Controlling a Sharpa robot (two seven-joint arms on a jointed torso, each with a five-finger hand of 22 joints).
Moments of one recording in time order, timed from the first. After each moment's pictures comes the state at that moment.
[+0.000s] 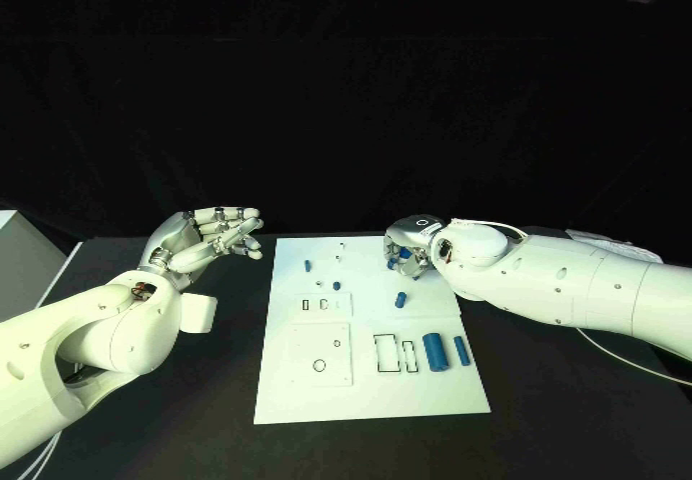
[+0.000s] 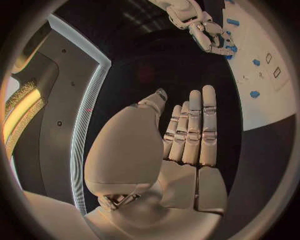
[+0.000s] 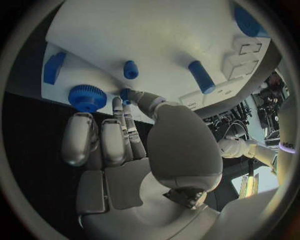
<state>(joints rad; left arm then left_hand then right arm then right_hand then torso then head) 1.09 -0.92 0.17 1.63 -0.20 -0.36 0.38 1.49 -0.18 0.31 0.24 0.05 0.88 0.20 0.24 0.23 1.09 0.14 0.07 0.07 1.09 0.08 0.53 0.45 0.17 1.05 0.16 0.61 0.35 1.32 -0.66 -0.16 1.17 -1.69 -0.22 -0.09 1.28 -0.23 0.59 0.02 0.26 1.02 0.15 0.19 0.25 1.17 0.08 0.06 0.07 1.46 0.00 1.33 1.04 0.10 1.41 0.10 1.28 1.14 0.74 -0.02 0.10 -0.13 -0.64</state>
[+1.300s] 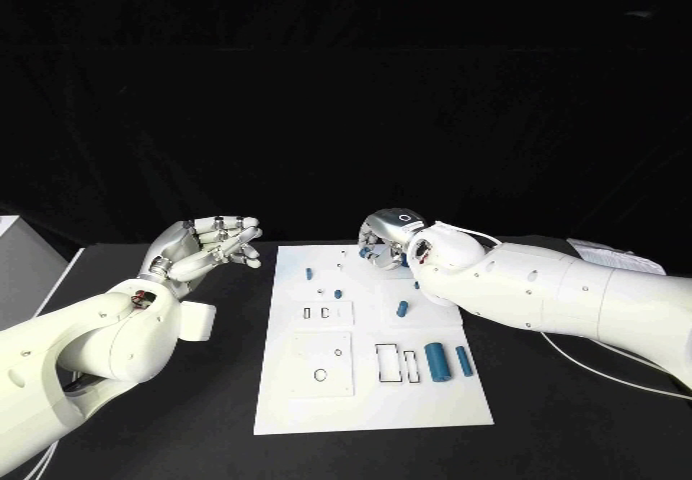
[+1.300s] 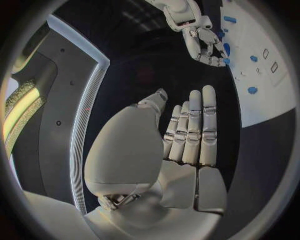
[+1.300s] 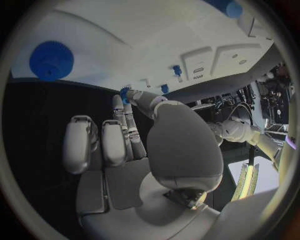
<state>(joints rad) 1.09 -0.92 0.17 1.61 -0.20 -0.36 0.37 1.49 -0.18 0.31 0.23 0.05 0.88 0.20 0.24 0.23 1.09 0.14 0.07 0.07 1.09 0.07 0.53 0.45 0.17 1.04 0.16 0.62 0.36 1.32 -0.55 -0.14 1.12 -1.60 -0.43 -0.14 1.31 -0.19 0.64 0.00 0.25 1.06 0.14 0.23 0.30 1.24 0.07 0.06 0.07 1.47 -0.01 1.35 1.04 0.08 1.44 0.09 1.34 1.23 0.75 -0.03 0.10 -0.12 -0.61</state>
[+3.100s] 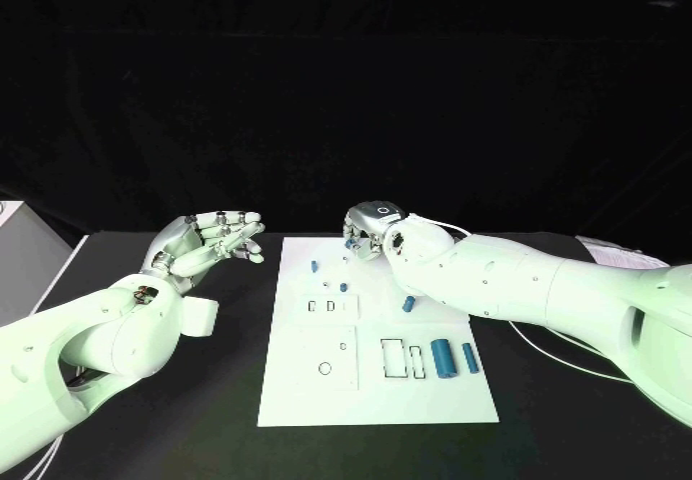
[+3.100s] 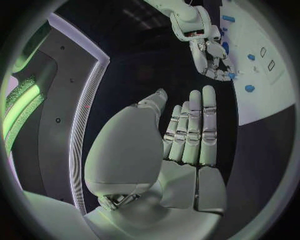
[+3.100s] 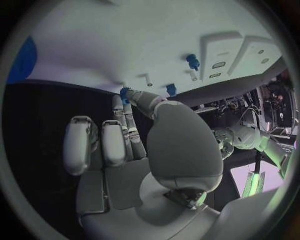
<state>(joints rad) 1.09 -0.91 0.17 1.61 -0.20 -0.36 0.38 1.49 -0.18 0.31 0.23 0.05 0.88 0.20 0.24 0.23 1.09 0.14 0.07 0.07 1.08 0.08 0.53 0.46 0.17 1.03 0.16 0.63 0.36 1.32 -0.41 -0.14 0.95 -1.60 -0.41 -0.15 1.31 -0.20 0.64 -0.01 0.25 1.06 0.14 0.23 0.31 1.24 0.07 0.06 0.07 1.47 -0.01 1.35 1.04 0.08 1.44 0.09 1.34 1.24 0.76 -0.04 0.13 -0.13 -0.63</state>
